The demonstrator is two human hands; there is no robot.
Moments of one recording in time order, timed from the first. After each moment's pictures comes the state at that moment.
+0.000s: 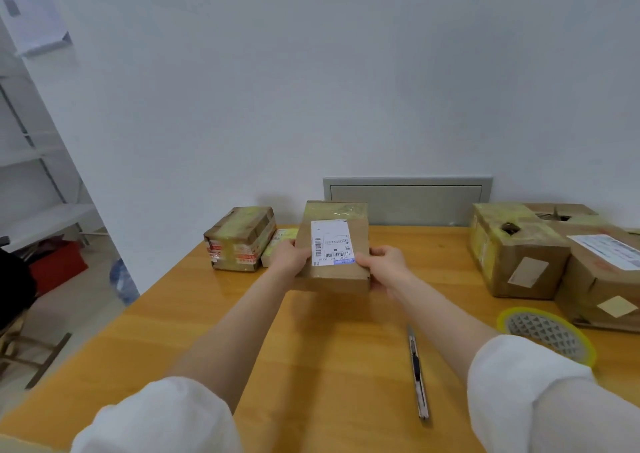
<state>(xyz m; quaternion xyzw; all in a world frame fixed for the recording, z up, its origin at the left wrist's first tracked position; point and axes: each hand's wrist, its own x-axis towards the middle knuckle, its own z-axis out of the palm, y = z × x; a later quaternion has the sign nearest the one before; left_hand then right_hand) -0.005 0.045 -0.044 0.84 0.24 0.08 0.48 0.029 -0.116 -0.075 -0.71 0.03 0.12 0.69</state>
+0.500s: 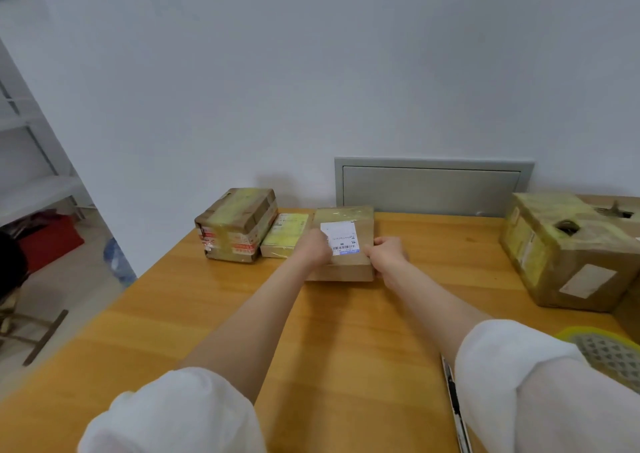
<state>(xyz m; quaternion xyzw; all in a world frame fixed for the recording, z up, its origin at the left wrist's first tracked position) 0.066 0.062 -0.077 0.94 0.16 0.00 0.30 0.106 -0.065 -0.110 -0.79 0.09 0.08 0.60</state>
